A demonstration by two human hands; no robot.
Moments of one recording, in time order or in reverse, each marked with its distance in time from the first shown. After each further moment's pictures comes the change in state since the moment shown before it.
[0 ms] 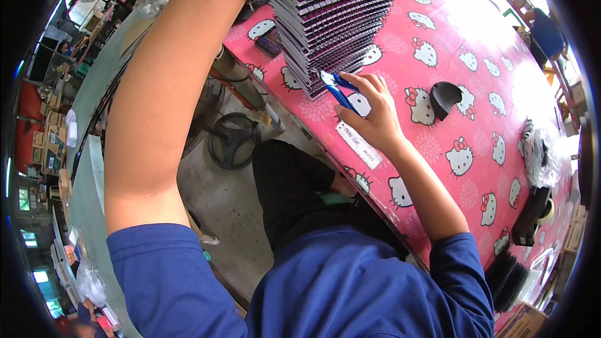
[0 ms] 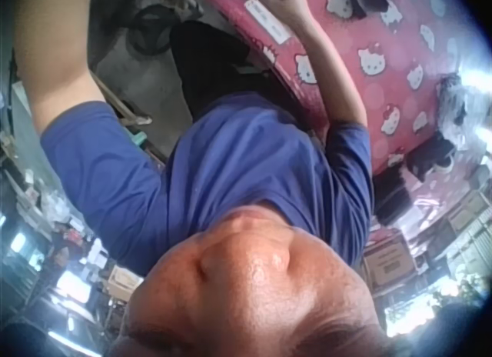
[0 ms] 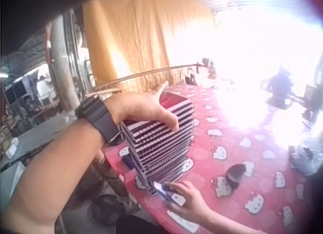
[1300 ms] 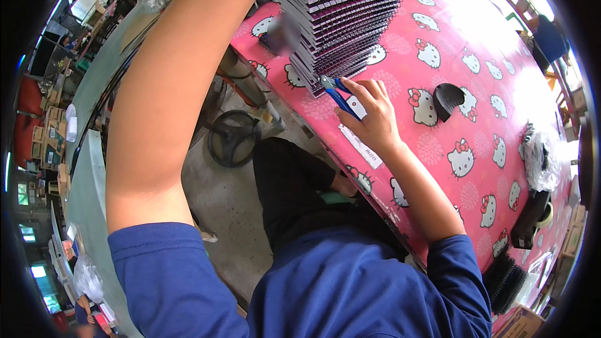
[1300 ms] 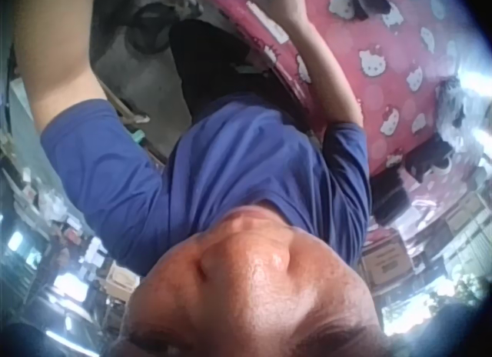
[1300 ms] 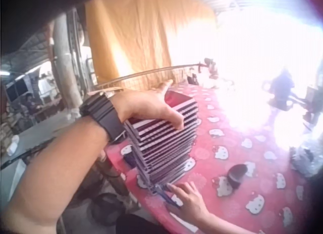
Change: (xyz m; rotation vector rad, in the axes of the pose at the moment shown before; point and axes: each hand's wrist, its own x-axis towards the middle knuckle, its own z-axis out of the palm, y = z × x) left_hand -0.016 0.005 -0.008 0.020 0.025 0.143; right_hand -0.011 0.009 0.016 -0.097 0.027 -0.019
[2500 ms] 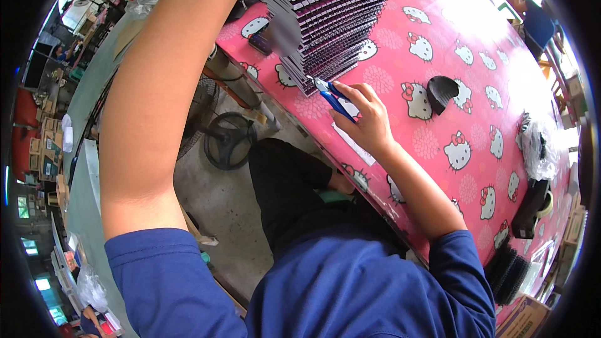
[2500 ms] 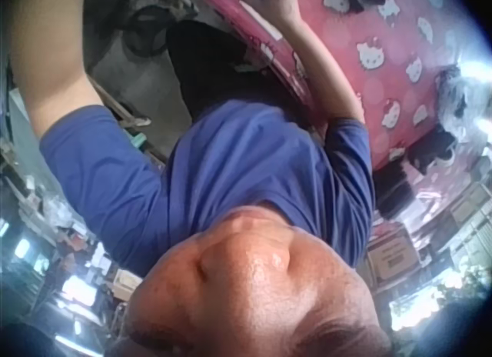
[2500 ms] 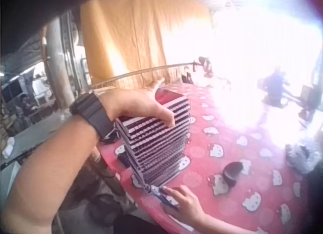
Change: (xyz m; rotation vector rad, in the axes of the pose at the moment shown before) left_hand 0.023 -0.015 0.010 0.040 0.037 -0.095; right_hand -0.016 0.002 0.006 0.188 -0.081 0.126
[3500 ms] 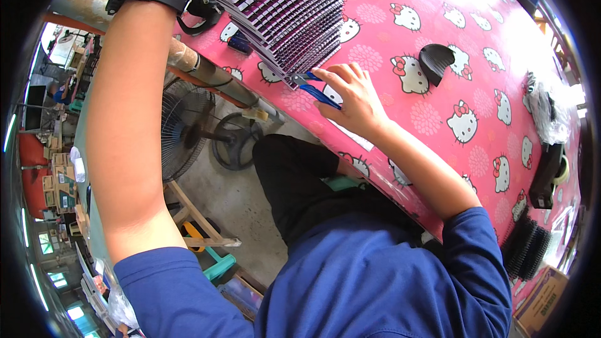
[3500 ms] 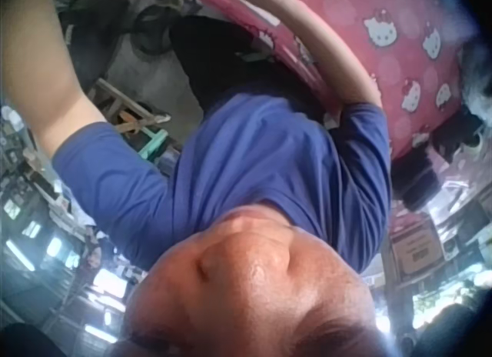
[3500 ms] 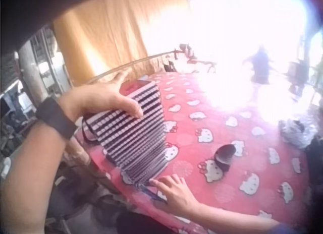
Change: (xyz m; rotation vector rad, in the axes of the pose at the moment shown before) left_hand 0.003 -0.002 0.000 0.092 0.104 0.019; right_hand 0.004 -0.002 -0.006 -0.293 -0.045 -0.032
